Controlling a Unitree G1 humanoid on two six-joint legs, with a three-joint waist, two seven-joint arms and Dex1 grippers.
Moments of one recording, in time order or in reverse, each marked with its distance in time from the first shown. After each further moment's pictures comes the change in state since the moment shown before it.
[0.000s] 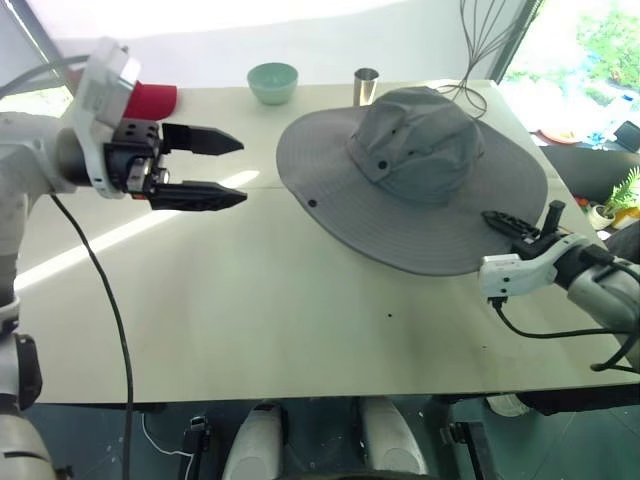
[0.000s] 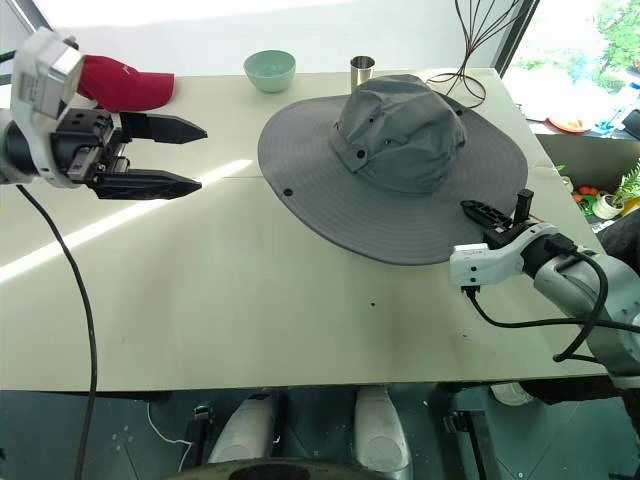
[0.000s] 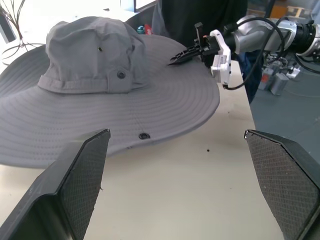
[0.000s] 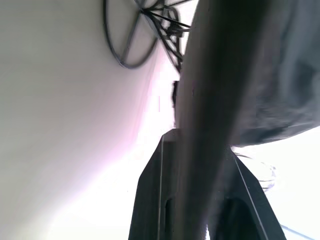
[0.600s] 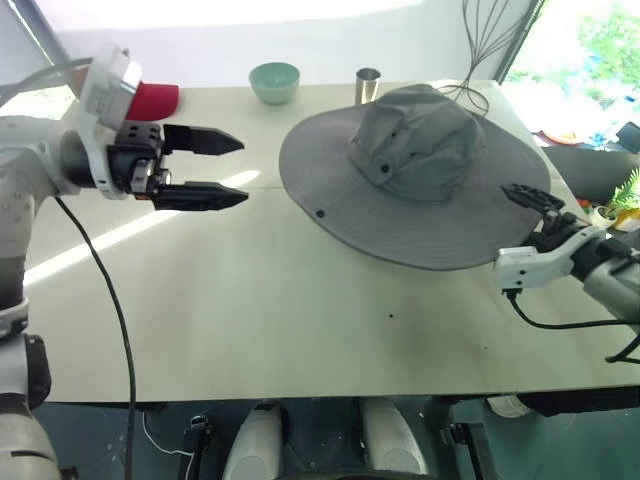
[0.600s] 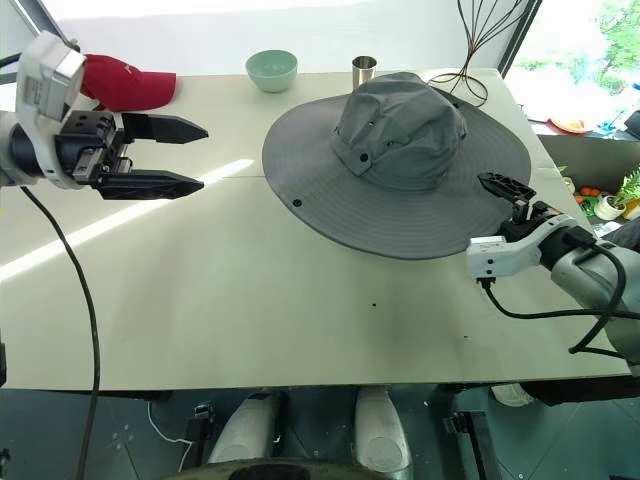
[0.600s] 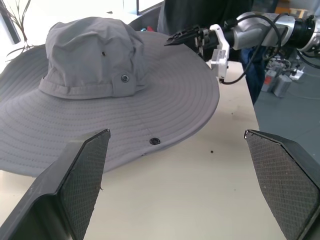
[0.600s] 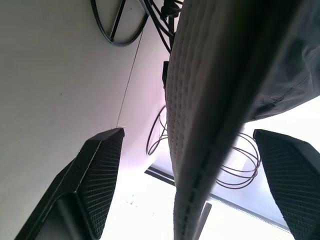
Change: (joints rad) left arm 0.012 -0.027 0.027 0.004 0.046 -0.005 -0.009; right arm 0.009 -0.064 -0.030 0.107 0.035 -0.062 -0.045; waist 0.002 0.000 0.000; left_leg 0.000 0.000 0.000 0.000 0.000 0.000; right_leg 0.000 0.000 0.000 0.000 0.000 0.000
